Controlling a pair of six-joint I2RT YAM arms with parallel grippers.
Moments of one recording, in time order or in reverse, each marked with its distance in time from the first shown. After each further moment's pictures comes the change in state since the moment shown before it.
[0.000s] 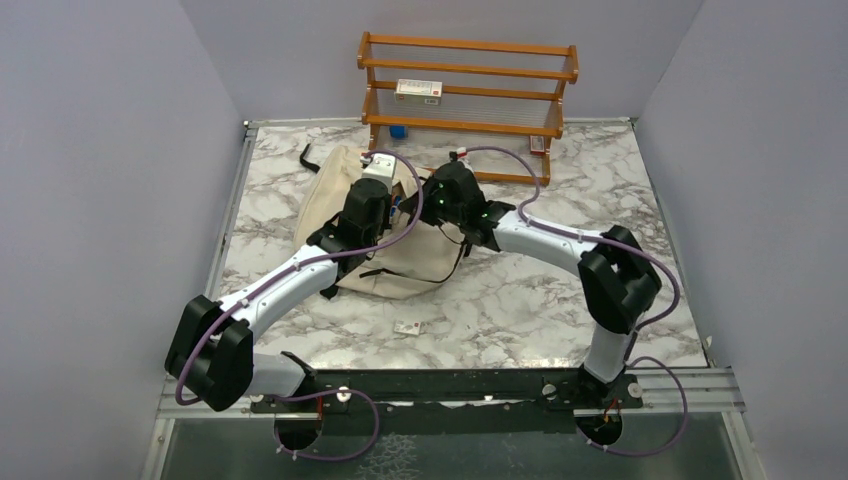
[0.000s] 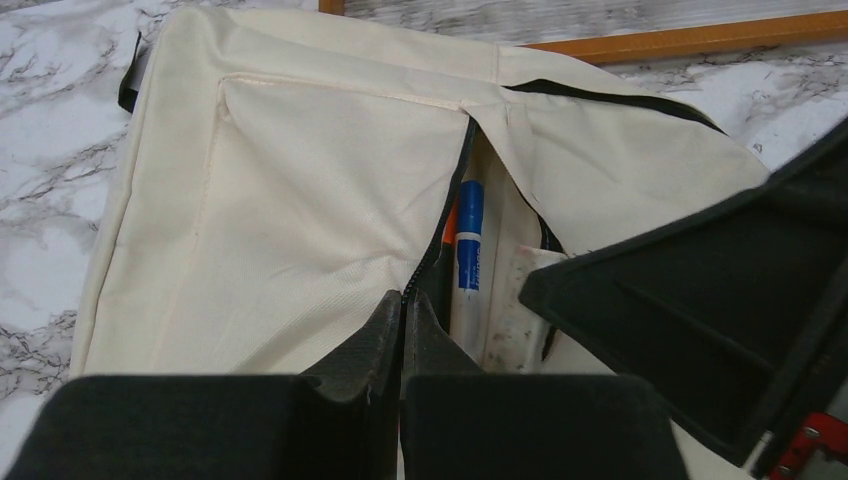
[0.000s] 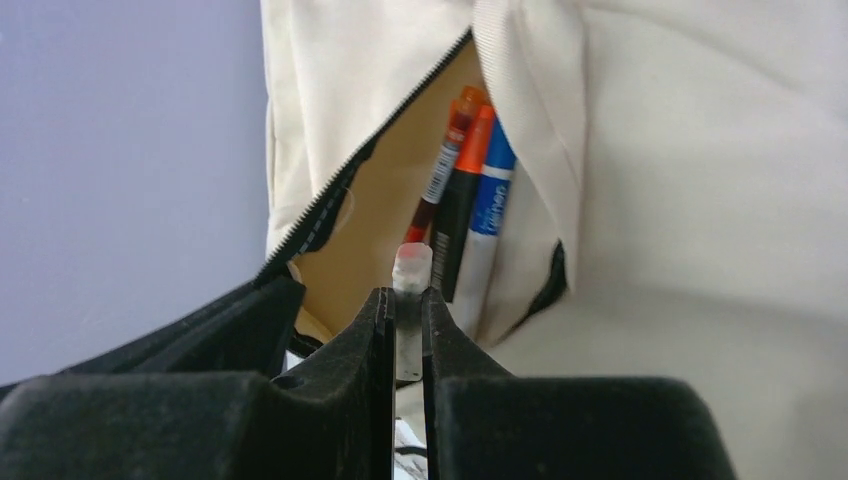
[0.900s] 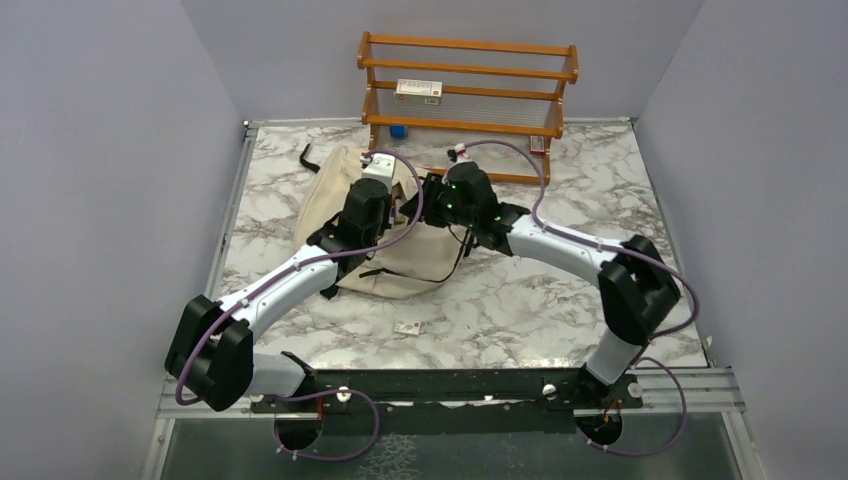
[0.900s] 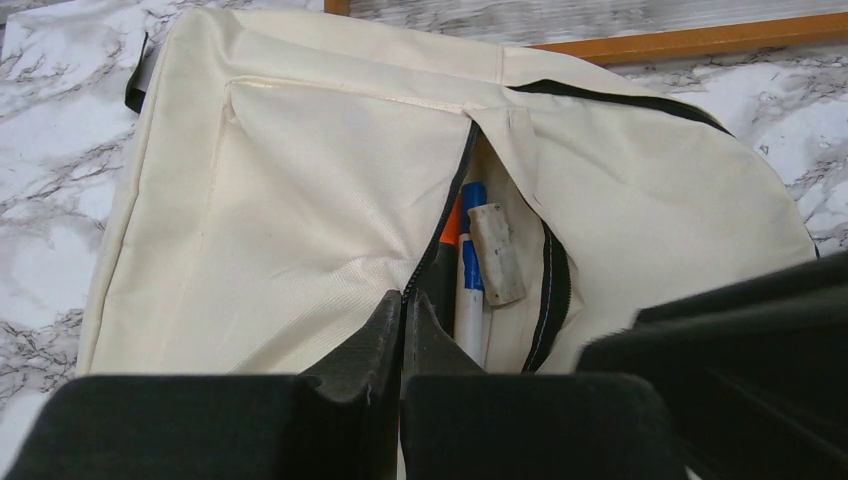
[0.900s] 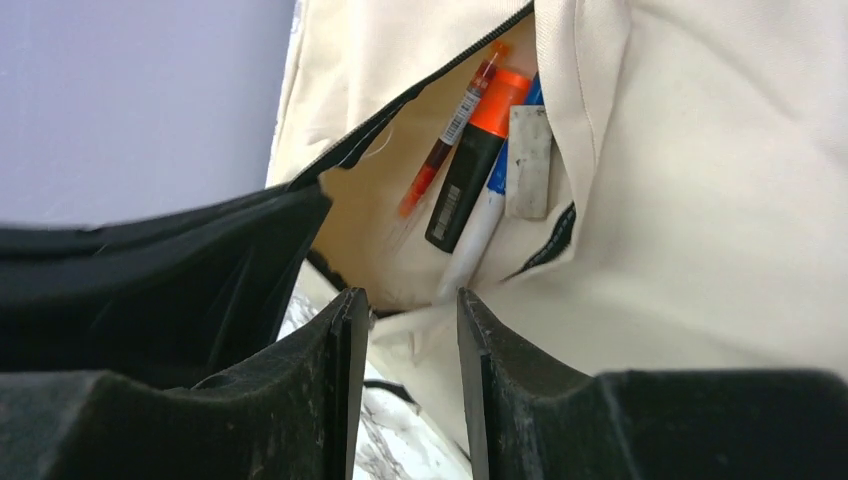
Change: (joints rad) left arm 0.000 0.000 0.000 0.001 -0.010 0.003; right arm -0.008 -0.017 -0.010 0.029 -0.131 -0.188
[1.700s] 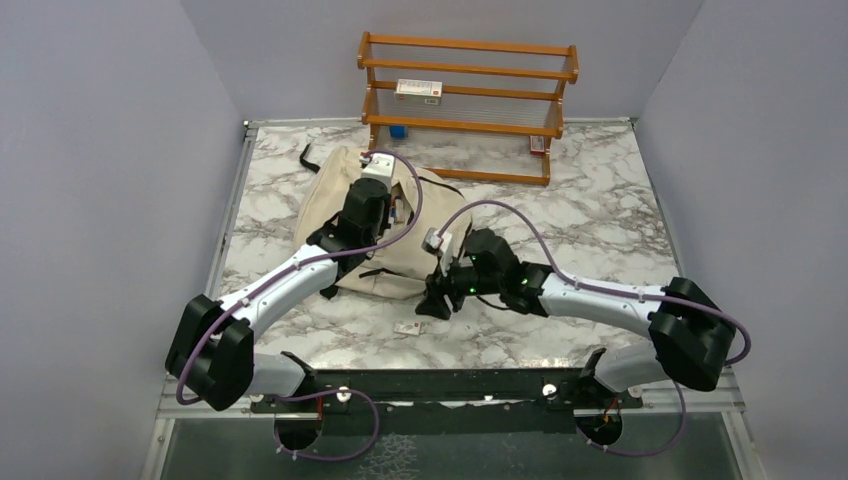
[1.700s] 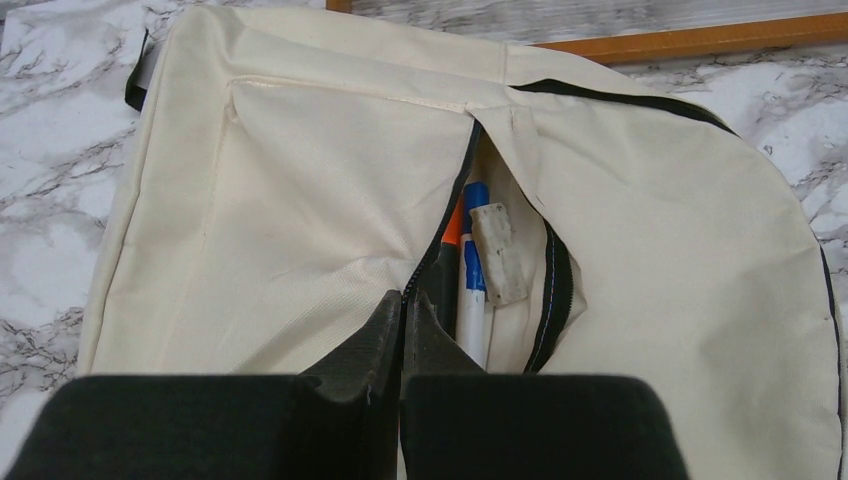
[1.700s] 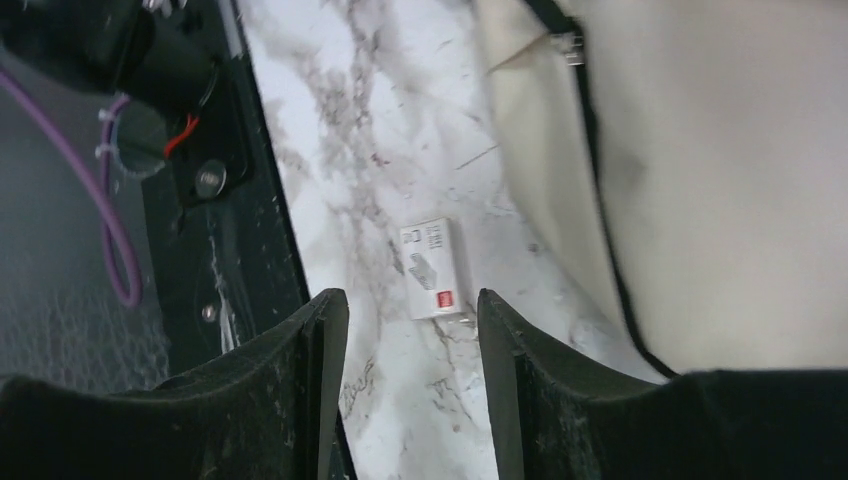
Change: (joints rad) left arm 0.003 0.004 0.000 0.000 0.002 -0.001; right arm 0.139 -0.397 -0.504 0.035 -0.370 -0.681
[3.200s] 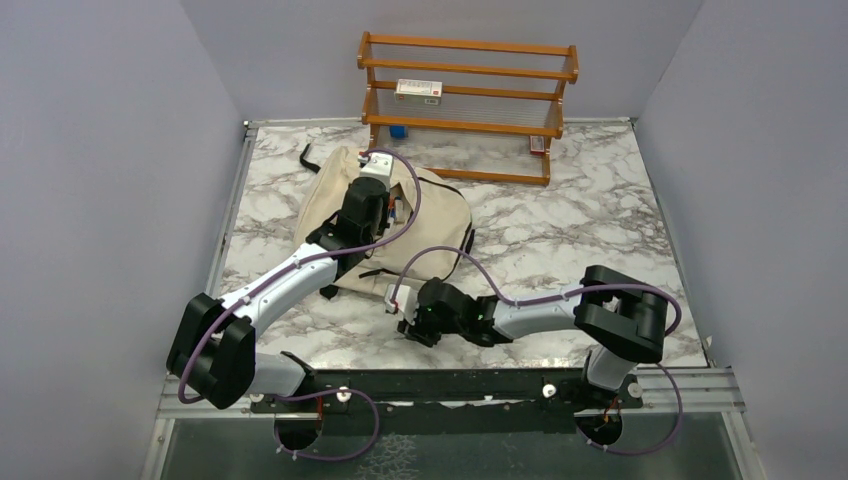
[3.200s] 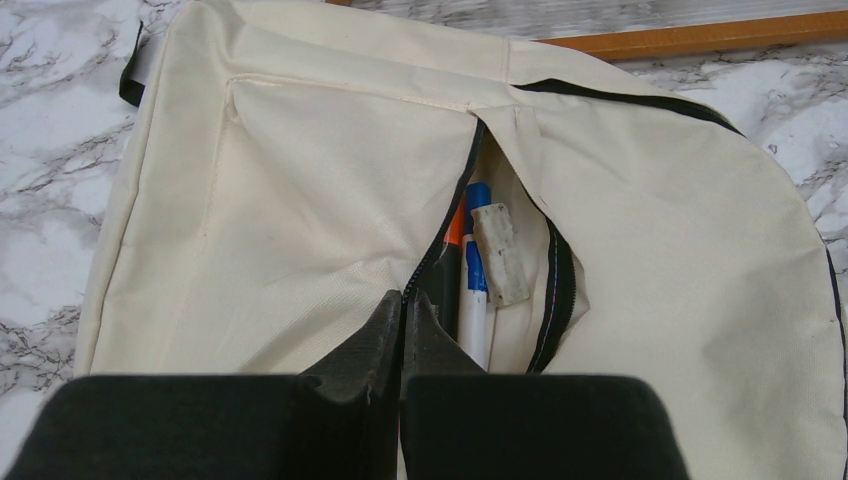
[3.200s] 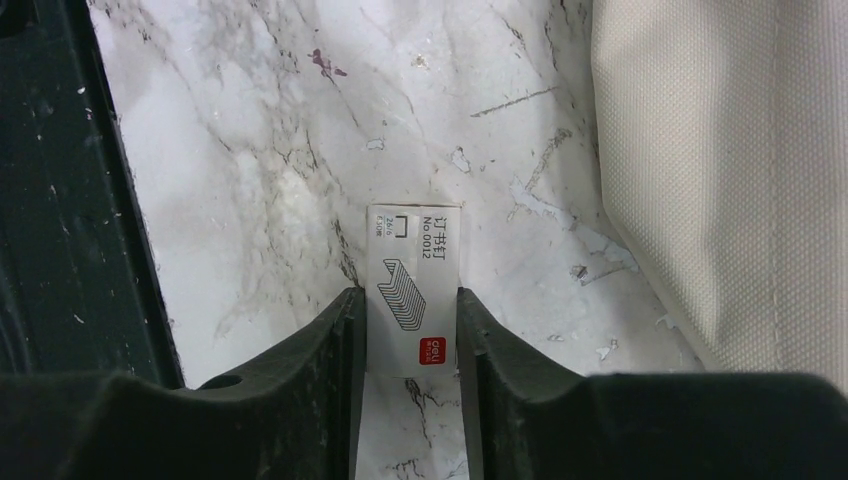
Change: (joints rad) left arm 0.019 0.008 0.000 0.000 0.019 -0.008; right arm 0.301 0.320 0.007 0.135 0.361 -0.297
